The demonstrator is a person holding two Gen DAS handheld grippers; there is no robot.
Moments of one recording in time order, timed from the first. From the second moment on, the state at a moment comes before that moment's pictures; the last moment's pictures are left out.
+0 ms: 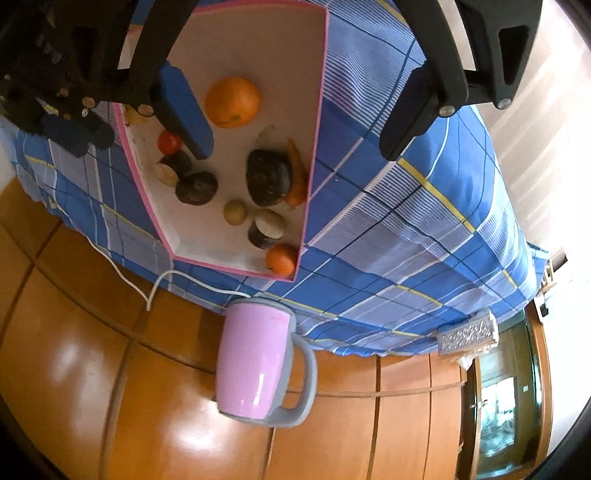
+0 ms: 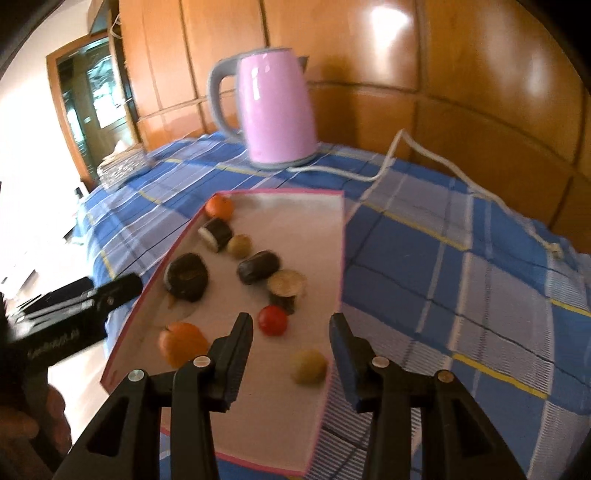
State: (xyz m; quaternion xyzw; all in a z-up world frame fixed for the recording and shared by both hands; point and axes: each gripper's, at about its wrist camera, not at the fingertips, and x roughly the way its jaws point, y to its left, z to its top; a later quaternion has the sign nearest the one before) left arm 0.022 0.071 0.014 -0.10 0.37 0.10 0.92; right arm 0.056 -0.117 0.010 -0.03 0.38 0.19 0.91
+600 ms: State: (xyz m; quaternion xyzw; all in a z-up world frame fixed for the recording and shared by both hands) left arm -0.007 0.026 0.014 -0.05 0.34 0.07 0.94; right arm 0.020 -0.168 0.004 -0.01 0.34 0.05 0.94
